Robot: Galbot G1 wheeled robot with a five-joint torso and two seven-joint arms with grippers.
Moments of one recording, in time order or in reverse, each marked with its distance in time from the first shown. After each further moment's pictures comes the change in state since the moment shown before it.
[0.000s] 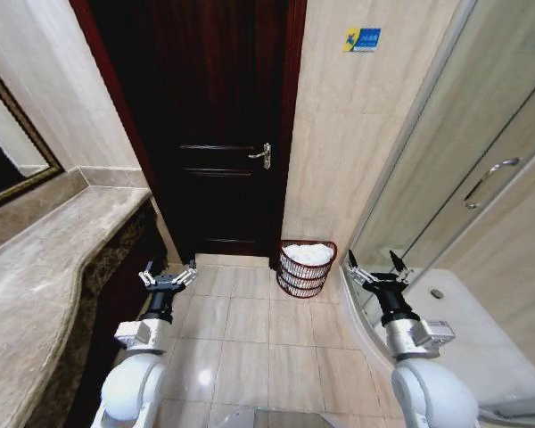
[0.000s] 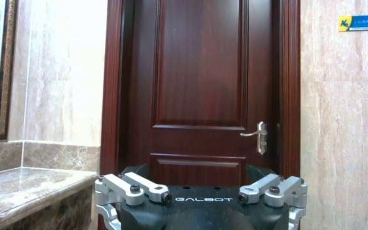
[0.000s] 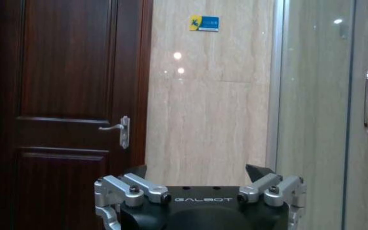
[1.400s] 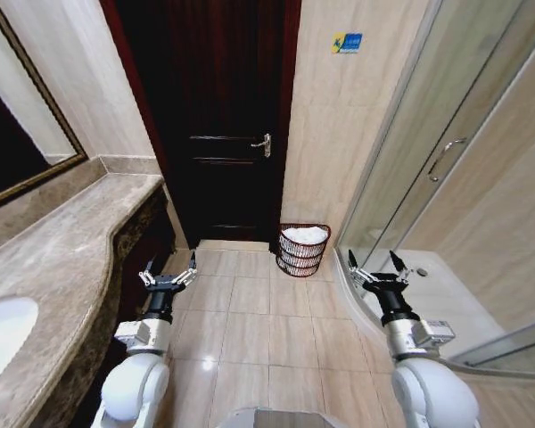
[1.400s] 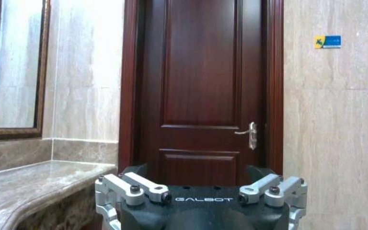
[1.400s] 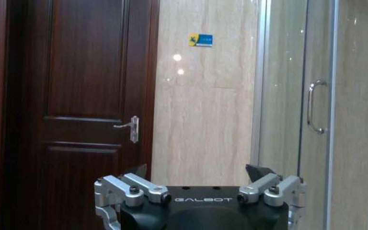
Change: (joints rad) left arm 0.000 0.000 0.000 0.000 0.000 0.000 0.000; right arm 0.000 0.000 0.000 0.000 0.000 0.000 0.000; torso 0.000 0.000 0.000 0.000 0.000
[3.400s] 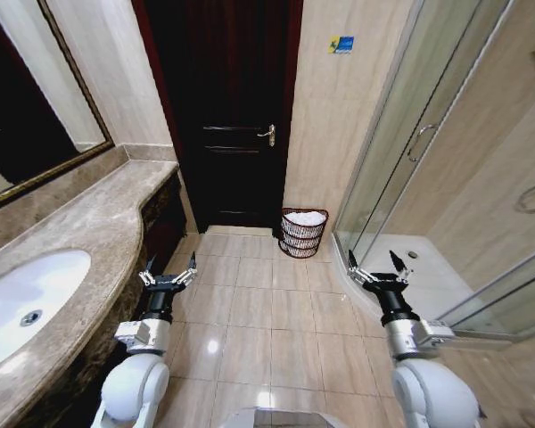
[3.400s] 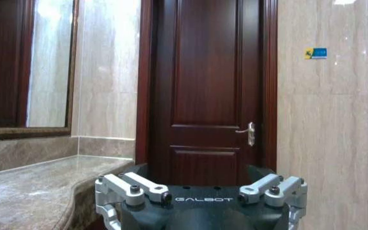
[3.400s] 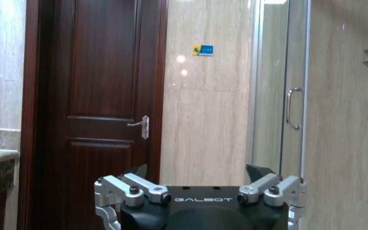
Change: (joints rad) left arm 0.000 0.000 0.000 0.000 0.000 0.000 0.000; right arm 0.000 0.000 0.000 0.000 0.000 0.000 0.000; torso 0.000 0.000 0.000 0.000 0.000
